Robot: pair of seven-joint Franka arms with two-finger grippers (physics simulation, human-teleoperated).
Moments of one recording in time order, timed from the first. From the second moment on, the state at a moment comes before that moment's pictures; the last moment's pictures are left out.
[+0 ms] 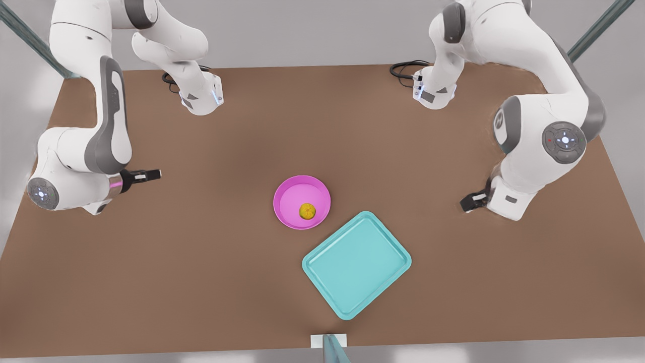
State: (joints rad) left arm -0.56 0.39 0.56 -1.23 -0.23 1.50 -0.29; right arm 0.05 0.27 -0.10 -1.70 0.14 1.41 -0.15
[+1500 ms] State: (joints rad) left arm -0.04 0.31 -0.08 -1.20 -0.04 1.24 -0.10; right arm 0.66 0.57 -0.07 -2.04 0.76 2.74 -0.03
